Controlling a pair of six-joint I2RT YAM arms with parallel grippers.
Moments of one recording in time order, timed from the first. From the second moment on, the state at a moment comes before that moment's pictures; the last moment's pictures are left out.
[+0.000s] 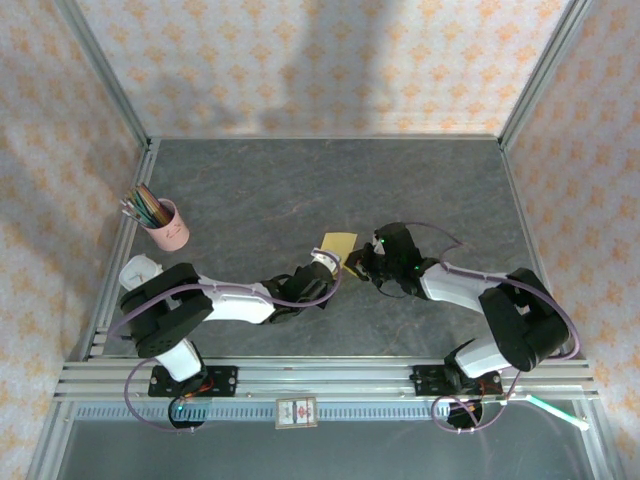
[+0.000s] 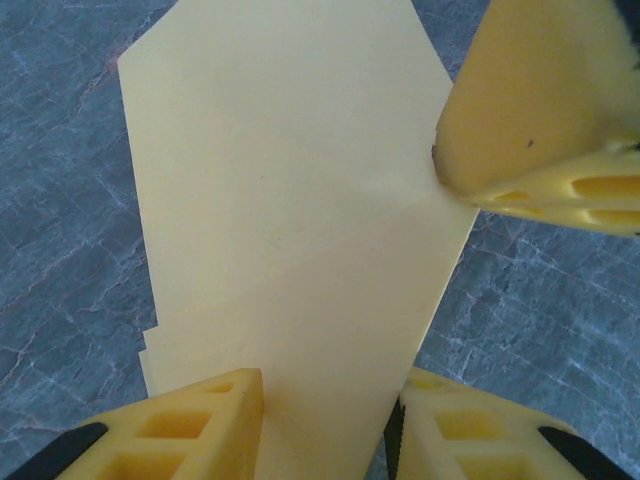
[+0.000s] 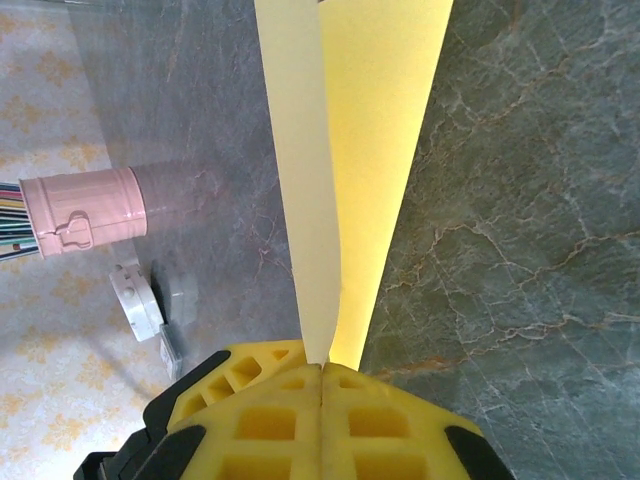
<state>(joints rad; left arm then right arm) -0.95 1.65 0.67 0.21 -0.34 -0.31 0.55 1.45 0.58 0.16 -0.43 1.17</state>
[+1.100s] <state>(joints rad) -0.95 1.66 0.68 0.21 -0.39 -0.28 0.54 1.48 0.58 0.16 -0.45 1.16</state>
